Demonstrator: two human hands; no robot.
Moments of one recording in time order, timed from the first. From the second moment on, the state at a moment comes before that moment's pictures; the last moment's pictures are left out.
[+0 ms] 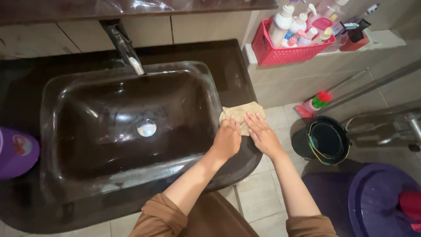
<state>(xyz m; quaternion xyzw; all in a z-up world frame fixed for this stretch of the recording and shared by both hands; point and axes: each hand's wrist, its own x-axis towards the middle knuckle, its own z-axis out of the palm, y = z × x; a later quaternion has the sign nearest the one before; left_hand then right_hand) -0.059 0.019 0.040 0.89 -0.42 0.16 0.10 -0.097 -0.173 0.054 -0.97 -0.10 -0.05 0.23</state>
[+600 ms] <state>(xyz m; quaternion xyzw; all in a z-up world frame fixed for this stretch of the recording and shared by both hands) -0.058 0.009 0.032 0.88 -0.41 0.21 0.06 -0.090 -0.174 0.052 -0.97 -0.10 -0.05 0.22</state>
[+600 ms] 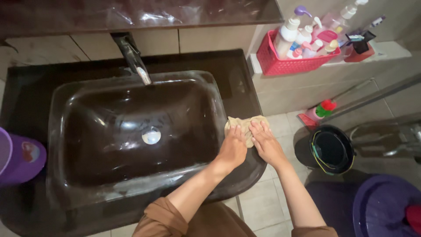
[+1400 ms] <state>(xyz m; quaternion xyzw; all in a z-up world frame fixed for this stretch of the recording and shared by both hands) 0.027 0.000 0.019 0.94 -0.30 0.14 0.12 0.003 -0.187 0.033 -0.96 -0.13 -0.06 0.24</state>
